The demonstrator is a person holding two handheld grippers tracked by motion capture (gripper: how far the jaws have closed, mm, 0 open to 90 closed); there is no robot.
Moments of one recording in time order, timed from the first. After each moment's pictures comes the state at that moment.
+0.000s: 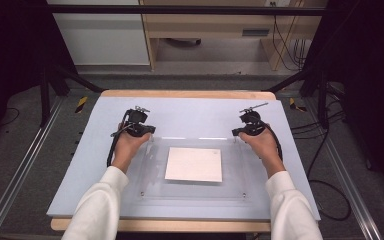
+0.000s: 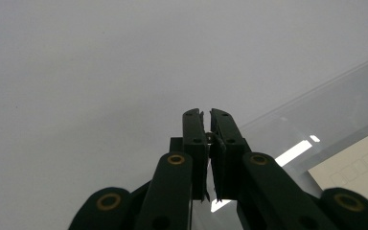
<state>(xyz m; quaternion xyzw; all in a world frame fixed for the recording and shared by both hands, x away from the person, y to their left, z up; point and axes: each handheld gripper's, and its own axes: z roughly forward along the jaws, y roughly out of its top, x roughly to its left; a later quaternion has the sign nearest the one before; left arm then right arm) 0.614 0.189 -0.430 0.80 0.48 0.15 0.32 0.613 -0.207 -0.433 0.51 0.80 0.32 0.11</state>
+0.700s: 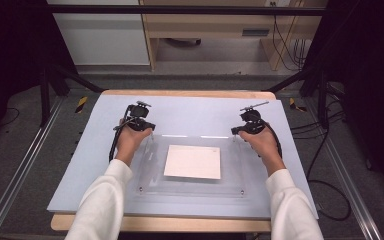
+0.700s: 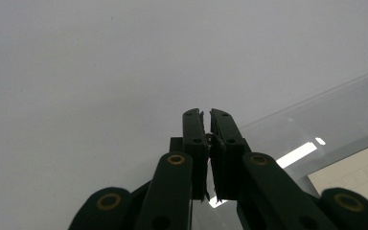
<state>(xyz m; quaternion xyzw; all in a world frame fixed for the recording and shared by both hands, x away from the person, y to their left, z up) 0.632 0.184 -0.424 0.80 0.51 0.13 0.29 0.620 -0.209 -0.435 0.51 0.79 0.33 0.10</state>
